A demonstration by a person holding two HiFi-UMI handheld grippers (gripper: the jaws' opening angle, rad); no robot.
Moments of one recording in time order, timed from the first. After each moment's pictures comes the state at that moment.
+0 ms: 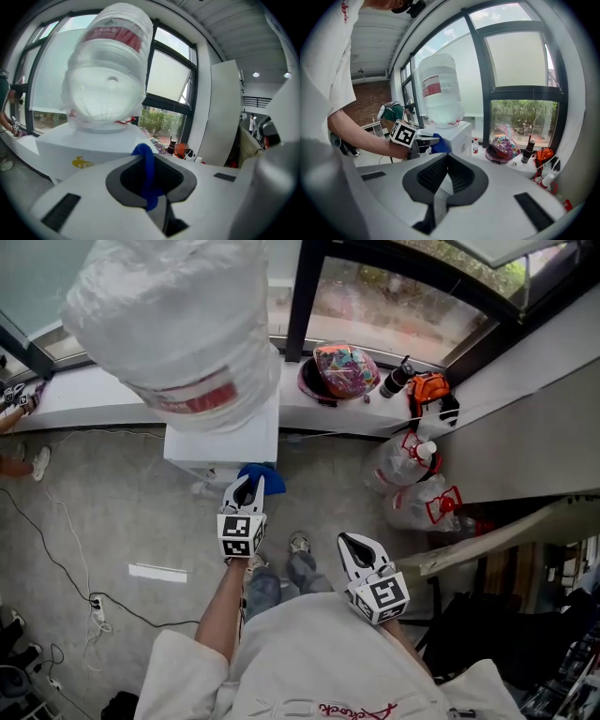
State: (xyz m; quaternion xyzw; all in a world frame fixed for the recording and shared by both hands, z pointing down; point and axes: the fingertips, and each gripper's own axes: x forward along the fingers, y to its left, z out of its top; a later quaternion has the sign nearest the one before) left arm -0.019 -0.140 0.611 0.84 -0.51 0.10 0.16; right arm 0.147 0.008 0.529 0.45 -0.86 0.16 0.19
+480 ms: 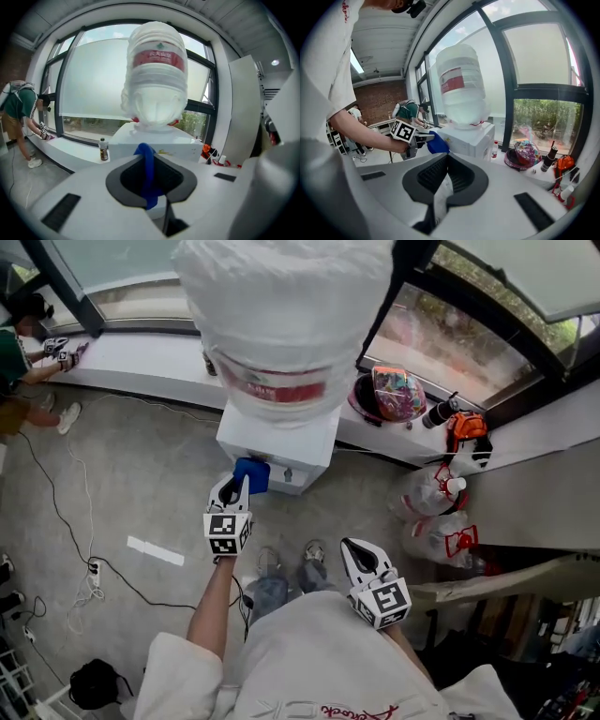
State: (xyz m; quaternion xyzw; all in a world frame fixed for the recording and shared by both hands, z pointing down) left arm -0.178 -0.117 0.611 0.76 -0.62 0.11 0.15; right arm 0.064 0.002 0.531 0.36 -0.90 0.14 0.20
